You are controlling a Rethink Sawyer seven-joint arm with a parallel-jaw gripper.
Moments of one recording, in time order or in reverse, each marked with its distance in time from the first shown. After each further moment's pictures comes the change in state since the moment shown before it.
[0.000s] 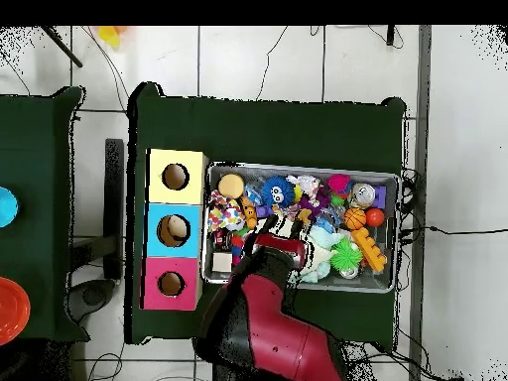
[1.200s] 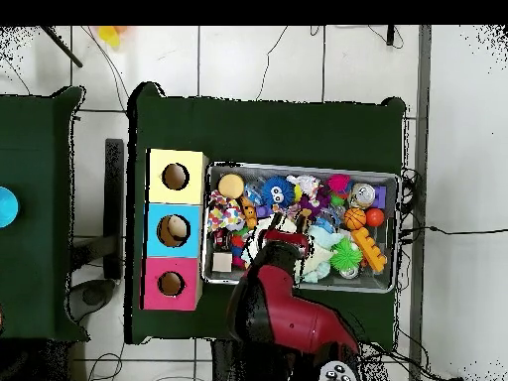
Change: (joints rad) arm -0.162 0.164 0.132 -0.001 -0.083 -0.183 0.000
